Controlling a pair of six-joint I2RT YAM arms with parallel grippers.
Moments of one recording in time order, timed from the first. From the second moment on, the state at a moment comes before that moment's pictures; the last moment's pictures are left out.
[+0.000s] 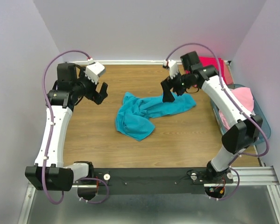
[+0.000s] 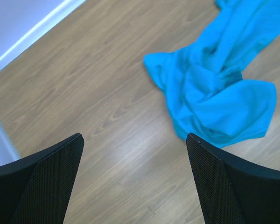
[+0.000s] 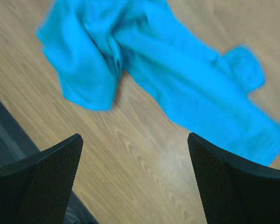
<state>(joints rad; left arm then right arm) -0.03 1.21 1.42 -0.80 0.46 0.44 0.41 1.70 1.81 -1.00 -0.46 -0.29</state>
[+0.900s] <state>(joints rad) -0.66 1.51 0.96 -0.49 0.27 0.56 0.26 1.93 1.44 -0.71 -0.04 -0.25</state>
